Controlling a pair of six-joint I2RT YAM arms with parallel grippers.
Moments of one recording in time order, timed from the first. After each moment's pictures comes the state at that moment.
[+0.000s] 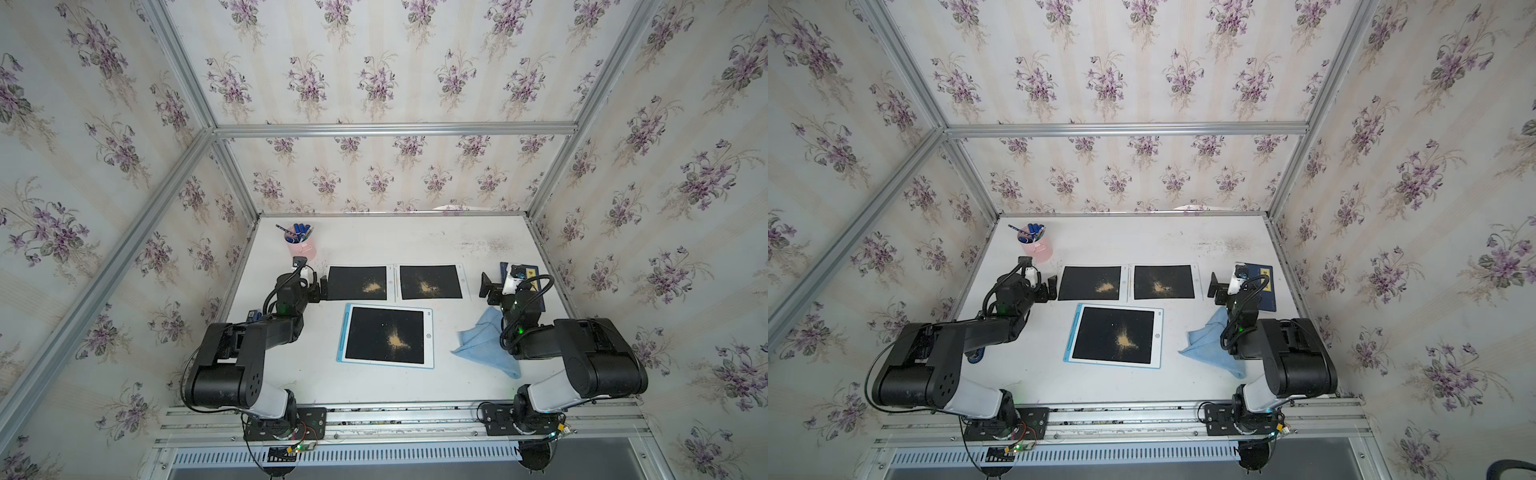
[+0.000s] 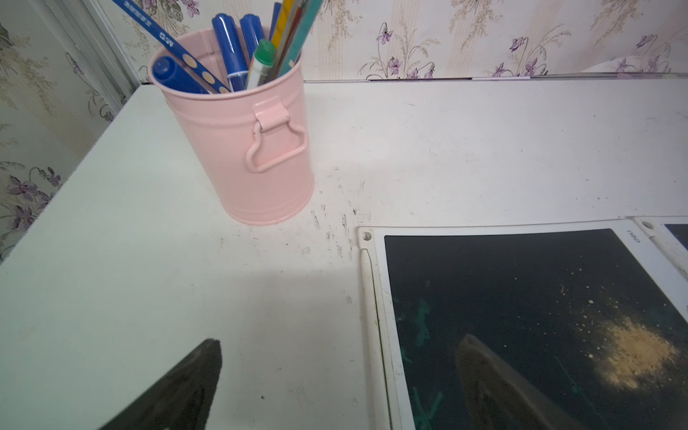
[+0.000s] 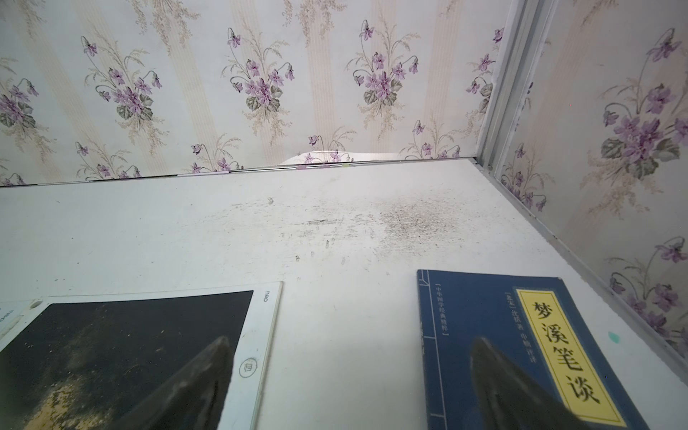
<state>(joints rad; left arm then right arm) 0.01 1.51 0.45 0.59 0.01 0.00 0.04 1.53 0.23 1.12 0.03 0.05</state>
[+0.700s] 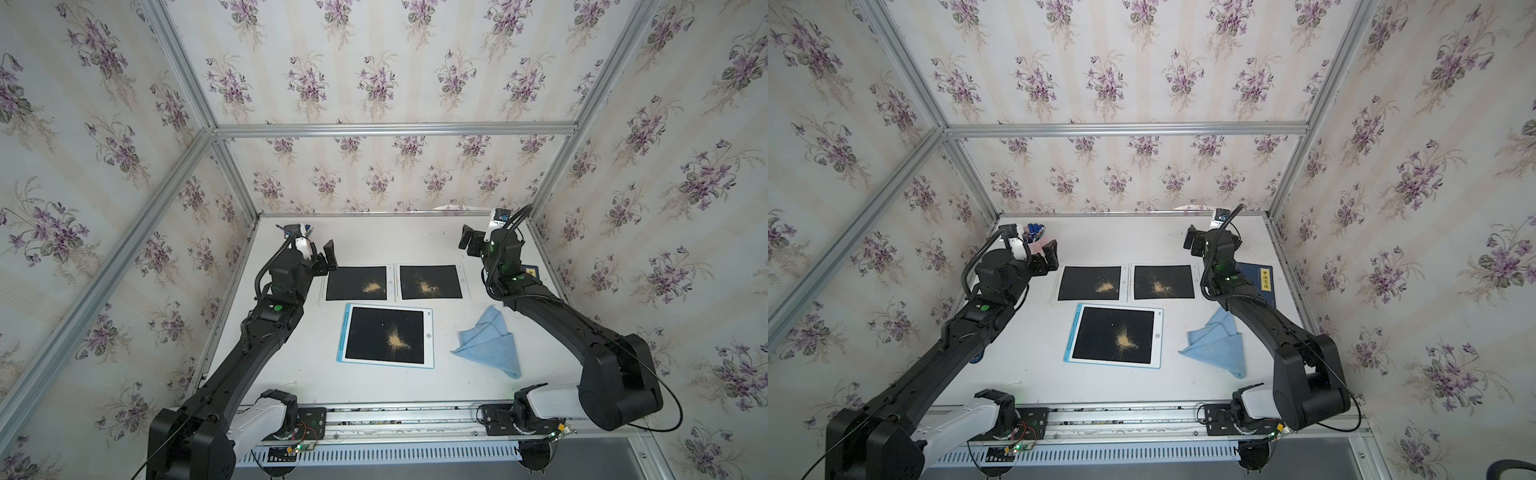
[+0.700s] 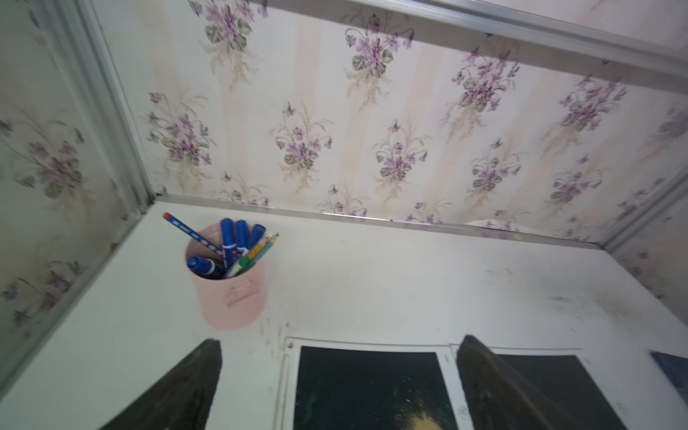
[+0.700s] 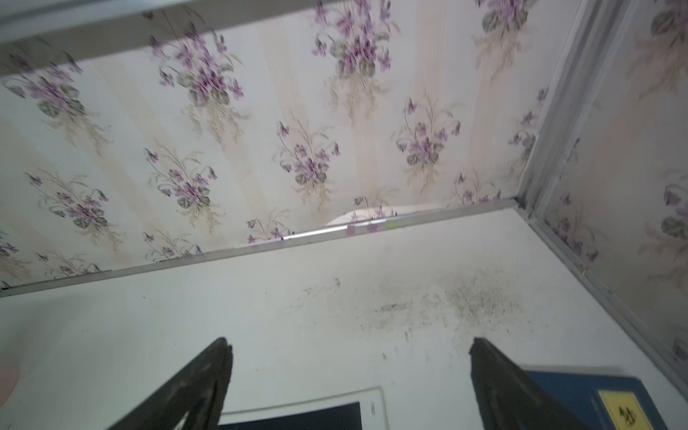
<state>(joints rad) -0.21 1.07 0.79 0.01 -0.13 -0.28 0.30 1.40 0.92 0.13 0.32 0.30</state>
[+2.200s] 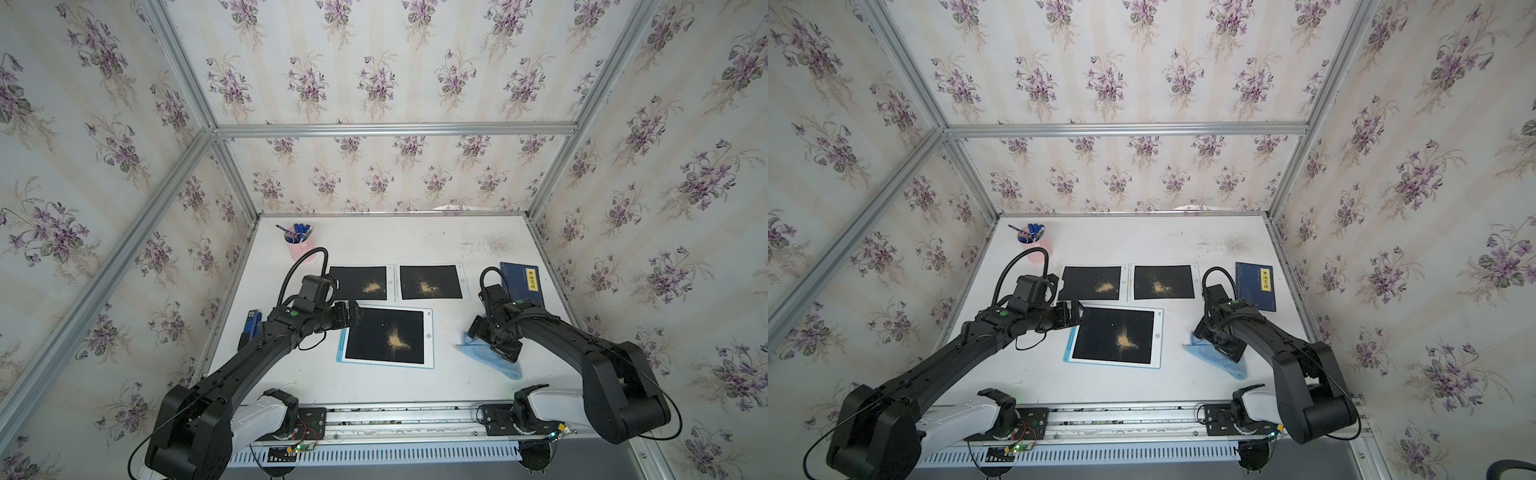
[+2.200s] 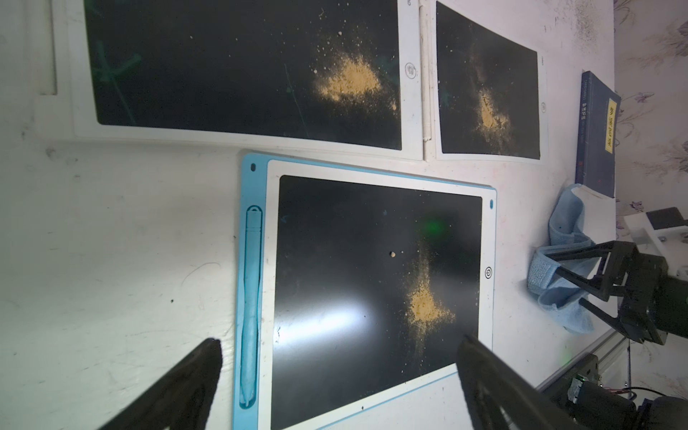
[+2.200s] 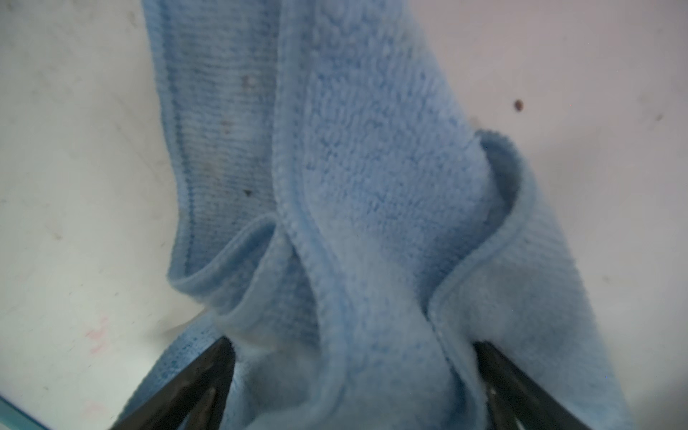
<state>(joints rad) -0.33 1.14 0.67 -0.50 0.27 -0.51 0.30 1.35 0.62 -0.80 0.05 0.90</state>
